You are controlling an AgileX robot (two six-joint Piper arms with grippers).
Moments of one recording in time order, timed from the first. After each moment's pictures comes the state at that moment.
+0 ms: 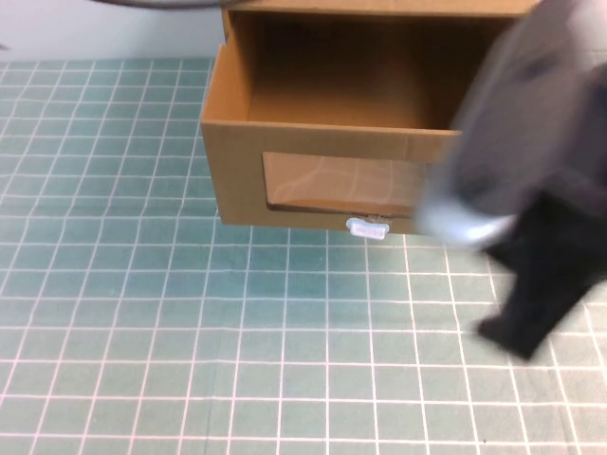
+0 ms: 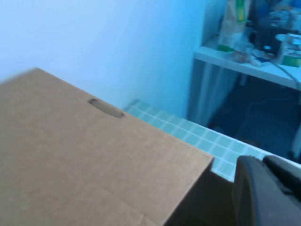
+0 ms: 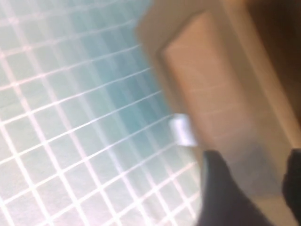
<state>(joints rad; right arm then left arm) 1.18 1.14 -1.29 -0.63 1.02 0.18 -0.37 1.85 -2.35 -0.79 1.09 0.63</state>
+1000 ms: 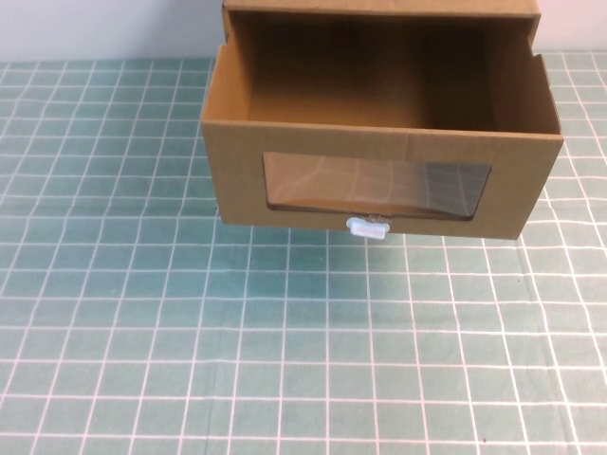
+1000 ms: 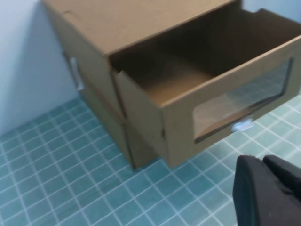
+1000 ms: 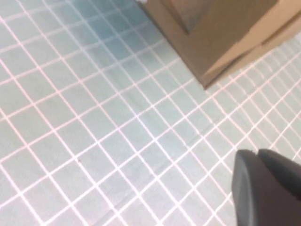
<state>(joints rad) 1.18 0.51 -0.90 -0.61 1.23 0.19 -0.36 0.61 -1.11 -0.26 0.94 0.41</state>
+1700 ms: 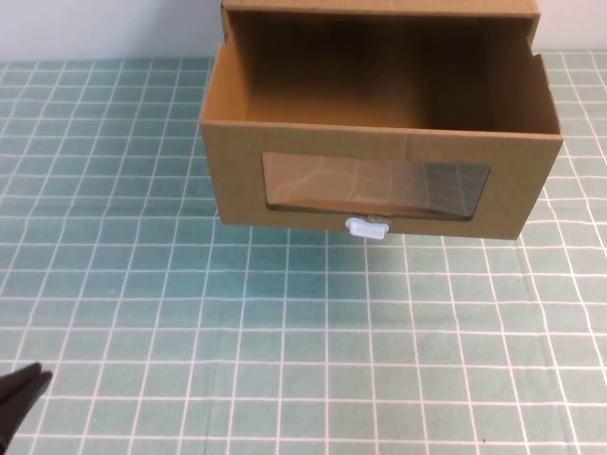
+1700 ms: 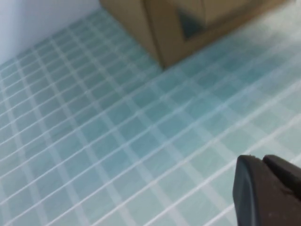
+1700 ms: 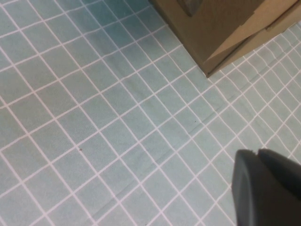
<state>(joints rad) 1.18 0.51 -0.90 -0.60 1.26 0.19 -0.36 0.33 -0.36 -0.11 0.53 0.46</state>
